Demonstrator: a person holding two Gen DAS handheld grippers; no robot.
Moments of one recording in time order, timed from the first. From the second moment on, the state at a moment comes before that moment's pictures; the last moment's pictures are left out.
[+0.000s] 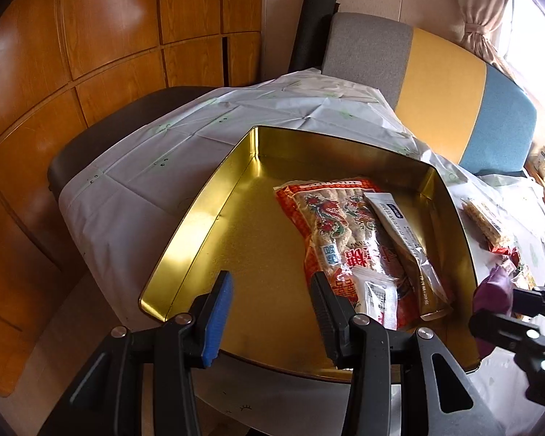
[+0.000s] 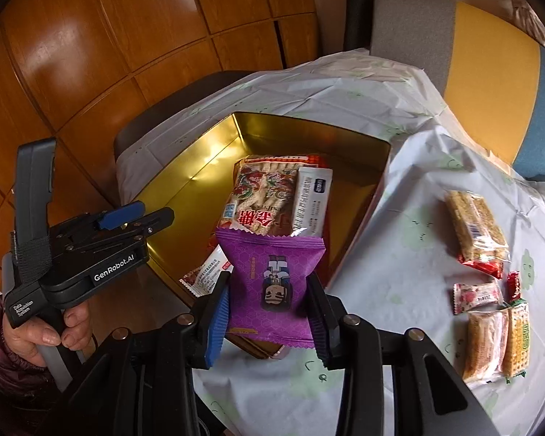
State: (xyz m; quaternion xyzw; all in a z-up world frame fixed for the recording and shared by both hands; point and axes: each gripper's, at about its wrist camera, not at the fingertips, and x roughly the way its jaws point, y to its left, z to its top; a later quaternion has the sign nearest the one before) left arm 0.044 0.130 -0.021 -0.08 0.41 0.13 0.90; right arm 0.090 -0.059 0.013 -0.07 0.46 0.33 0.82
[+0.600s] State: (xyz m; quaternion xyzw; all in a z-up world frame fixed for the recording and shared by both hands) left arm 0.041 0.117 -0.021 -0.07 0.41 0.11 0.90; right arm 0.083 -0.077 0.001 -0.05 0.47 0.30 0.83
